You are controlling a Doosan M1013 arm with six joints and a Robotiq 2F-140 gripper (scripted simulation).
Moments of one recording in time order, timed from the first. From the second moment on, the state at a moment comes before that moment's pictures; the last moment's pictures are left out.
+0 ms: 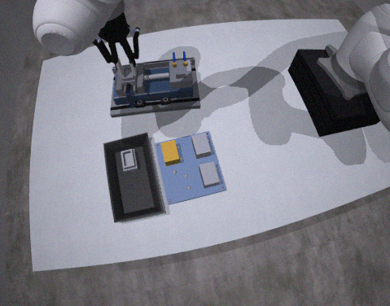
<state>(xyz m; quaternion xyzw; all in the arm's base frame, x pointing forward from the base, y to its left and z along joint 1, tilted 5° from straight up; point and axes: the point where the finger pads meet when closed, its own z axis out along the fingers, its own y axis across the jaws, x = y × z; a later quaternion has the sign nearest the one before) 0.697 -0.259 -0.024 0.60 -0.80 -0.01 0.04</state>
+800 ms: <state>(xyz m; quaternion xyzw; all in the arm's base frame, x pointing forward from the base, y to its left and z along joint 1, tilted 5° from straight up) 0.699 -0.258 0.004 0.60 -0.80 -0.01 0.04</state>
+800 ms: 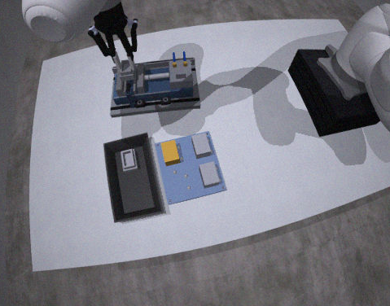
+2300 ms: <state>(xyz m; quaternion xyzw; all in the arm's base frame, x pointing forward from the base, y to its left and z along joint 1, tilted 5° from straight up) 0.765 -0.099 0.014 0.63 -0.78 -0.01 0.04</state>
